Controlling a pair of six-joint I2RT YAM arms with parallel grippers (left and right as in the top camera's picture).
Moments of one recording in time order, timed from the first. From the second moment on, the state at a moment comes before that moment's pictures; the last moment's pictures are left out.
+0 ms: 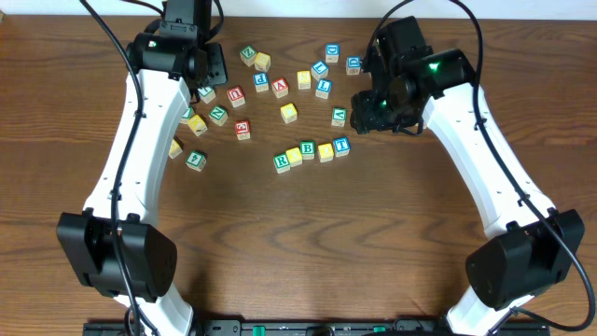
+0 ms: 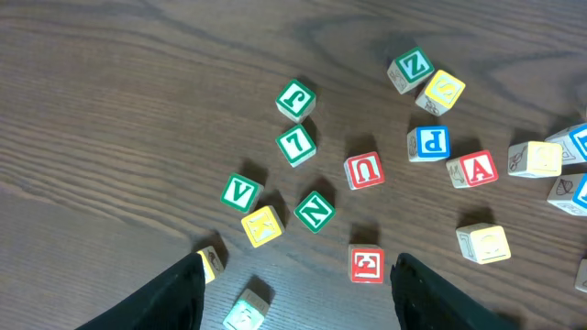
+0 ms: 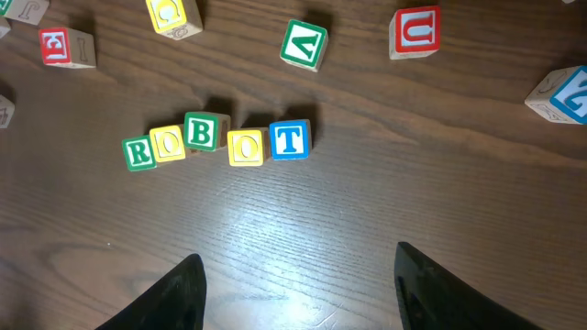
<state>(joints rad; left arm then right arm) -0.15 1.85 1.83 -1.01 -0.23 -0.30 0.35 1.84 1.77 -1.18 -0.13 0.18</state>
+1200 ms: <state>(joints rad) -0.15 1.85 1.83 -1.09 -0.19 -0.33 0.35 2.12 1.77 -0.97 -0.12 0.22</state>
